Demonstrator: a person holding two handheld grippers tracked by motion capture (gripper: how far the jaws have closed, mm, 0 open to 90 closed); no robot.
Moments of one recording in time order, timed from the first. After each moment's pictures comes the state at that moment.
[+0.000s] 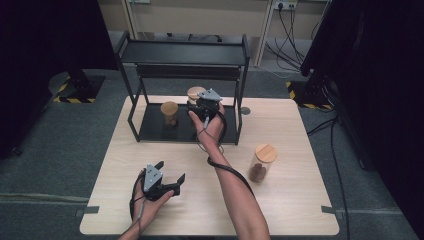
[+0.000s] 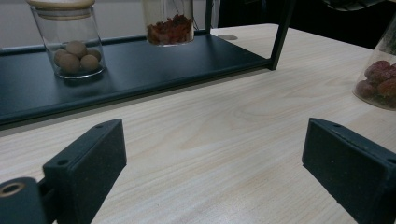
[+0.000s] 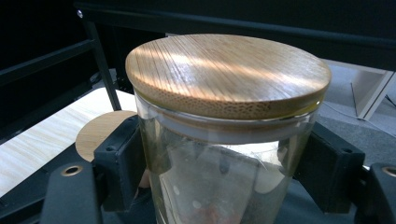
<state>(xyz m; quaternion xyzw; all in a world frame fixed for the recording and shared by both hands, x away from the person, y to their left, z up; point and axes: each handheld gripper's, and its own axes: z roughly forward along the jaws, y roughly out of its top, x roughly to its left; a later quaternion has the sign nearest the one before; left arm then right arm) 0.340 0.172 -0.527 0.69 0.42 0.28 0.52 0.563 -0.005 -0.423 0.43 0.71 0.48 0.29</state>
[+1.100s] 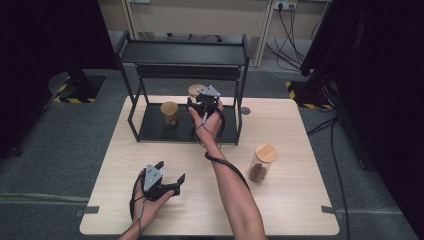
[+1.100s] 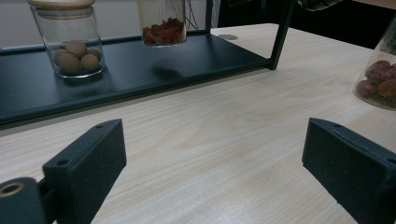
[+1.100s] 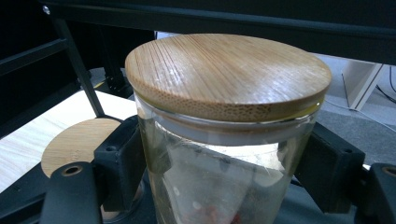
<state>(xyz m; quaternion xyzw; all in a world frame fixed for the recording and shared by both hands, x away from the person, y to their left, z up) 0.340 0.172 -0.527 0.69 0.42 0.28 0.52 0.585 -0.001 -0.428 0.45 0.70 0.47 0.29</state>
